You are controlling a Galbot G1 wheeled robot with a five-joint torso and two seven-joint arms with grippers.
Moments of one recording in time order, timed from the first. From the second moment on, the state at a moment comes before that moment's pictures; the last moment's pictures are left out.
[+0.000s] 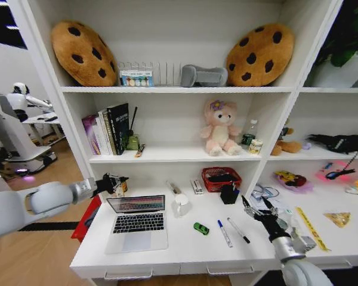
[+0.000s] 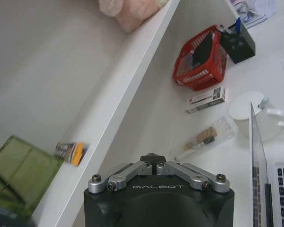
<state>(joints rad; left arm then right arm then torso) 2.16 0.39 -1.25 -1.93 -0.77 0.00 0.01 -1.61 1.25 0.90 2.00 0.58 0.04 -0.20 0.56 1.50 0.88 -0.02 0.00</state>
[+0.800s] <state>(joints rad) 2.21 0.40 -1.05 -1.95 -0.69 0.02 0.03 -1.59 1.26 0.89 1.97 0.58 0.04 -0.19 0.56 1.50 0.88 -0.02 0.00</state>
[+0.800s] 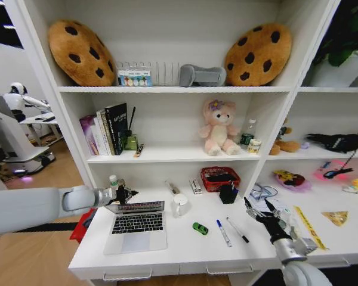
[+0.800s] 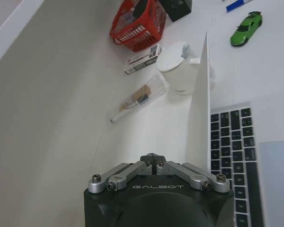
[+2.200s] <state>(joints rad) 1.92 -0.99 -0.97 -2.19 -0.65 0.07 -0.06 -1.72 1.12 0.76 2.10 0.50 -0.09 -0.13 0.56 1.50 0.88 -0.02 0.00</state>
